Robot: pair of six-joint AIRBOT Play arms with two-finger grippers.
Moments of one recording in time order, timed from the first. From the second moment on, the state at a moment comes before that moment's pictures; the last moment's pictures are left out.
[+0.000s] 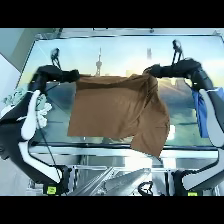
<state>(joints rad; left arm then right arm) 0.04 -1.84 1.58 -2.17 0.80 1.88 0.04 -1.79 1.53 2.43 -0.77 -2.03</state>
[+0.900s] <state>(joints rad) 0.33 -1.68 1.51 -2.09 1.52 1.86 -0.42 -1.43 1.20 2.15 -1.36 -1.92</state>
